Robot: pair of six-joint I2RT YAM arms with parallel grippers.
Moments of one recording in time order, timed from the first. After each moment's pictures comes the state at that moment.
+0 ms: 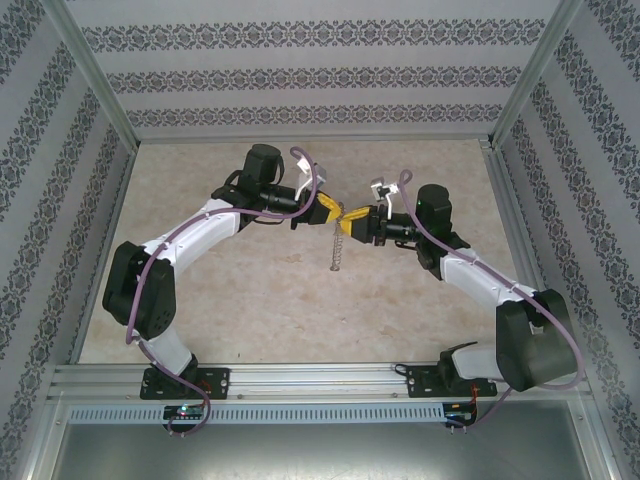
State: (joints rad) left arm -0.45 1.70 1.32 -0.16 1.08 0.20; right arm 0.27 1.34 0.71 0.42 -1.06 0.41
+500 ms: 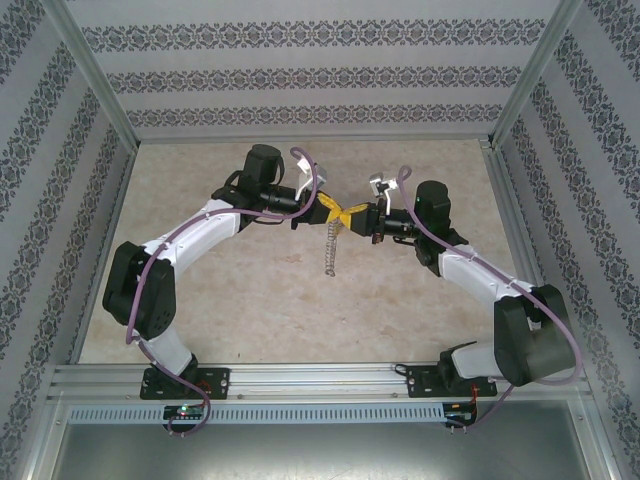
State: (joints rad) left arm -0.45 1.70 1.32 -0.15 1.06 0.18; right arm 0.28 1.36 0.74 0.43 -1.05 0.42
